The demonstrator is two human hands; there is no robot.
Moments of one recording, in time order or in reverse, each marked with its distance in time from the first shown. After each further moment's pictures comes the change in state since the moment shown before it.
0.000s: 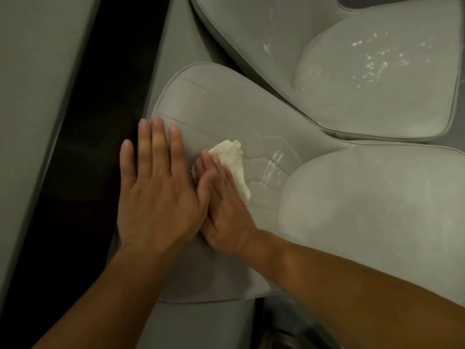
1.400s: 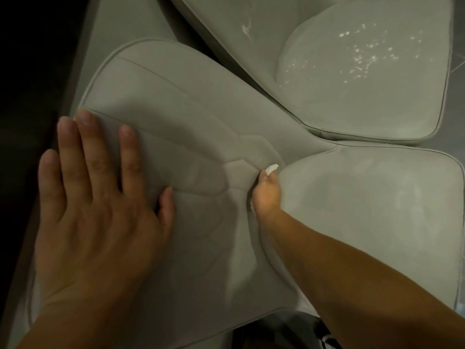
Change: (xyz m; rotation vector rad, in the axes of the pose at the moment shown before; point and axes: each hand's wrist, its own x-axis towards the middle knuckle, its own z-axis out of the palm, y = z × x) left_hand 0.003 0.002 0.054 -0.113 0.139 -0.008; right_hand -0.007 0.174 -0.033 0.363 0.420 1.267
